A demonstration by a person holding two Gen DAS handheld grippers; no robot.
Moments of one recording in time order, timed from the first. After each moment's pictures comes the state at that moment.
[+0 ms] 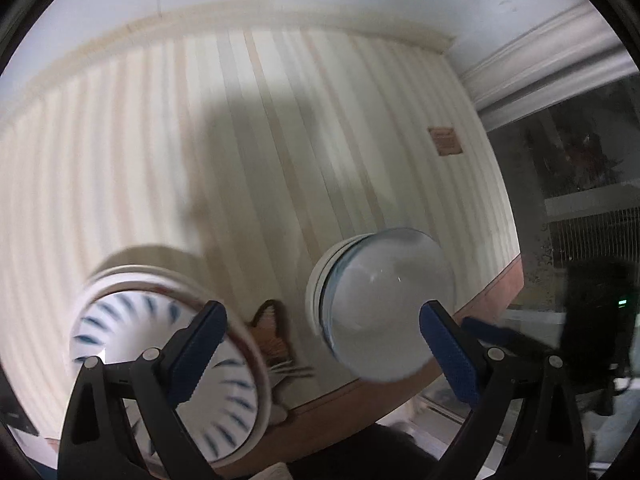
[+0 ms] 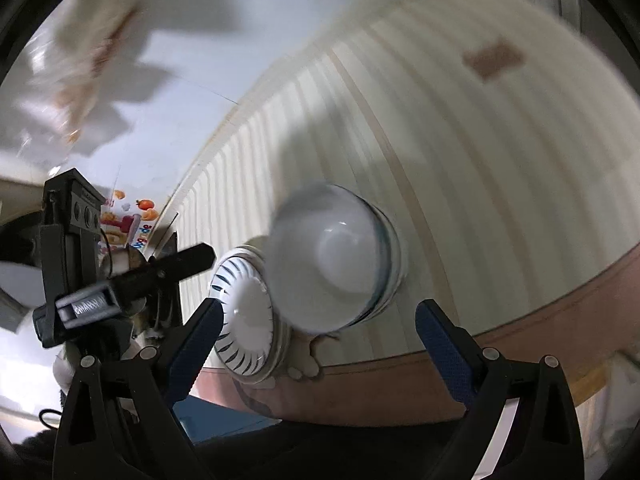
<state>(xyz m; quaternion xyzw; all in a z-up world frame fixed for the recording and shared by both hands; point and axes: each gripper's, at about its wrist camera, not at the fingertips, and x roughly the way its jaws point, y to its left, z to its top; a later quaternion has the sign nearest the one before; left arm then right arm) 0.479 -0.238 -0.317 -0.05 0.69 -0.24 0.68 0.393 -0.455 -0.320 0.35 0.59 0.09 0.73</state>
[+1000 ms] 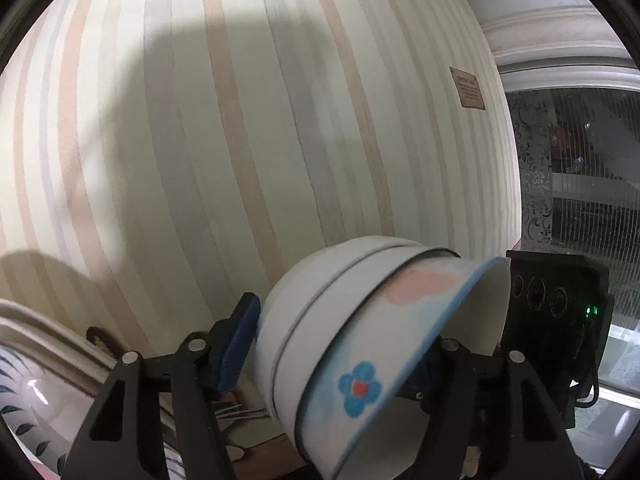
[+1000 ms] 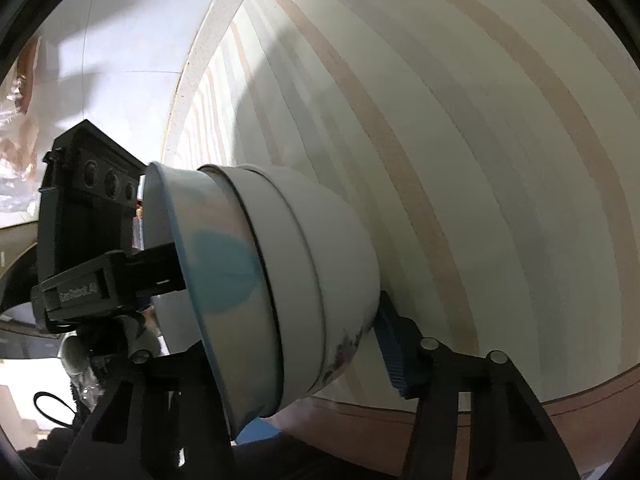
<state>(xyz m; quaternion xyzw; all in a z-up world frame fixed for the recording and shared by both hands) 0.492 -0.283 -0.399 -0.08 0.76 -0.27 0.59 0.443 -0.448 -0.448 0.42 0.63 0.13 0.64</state>
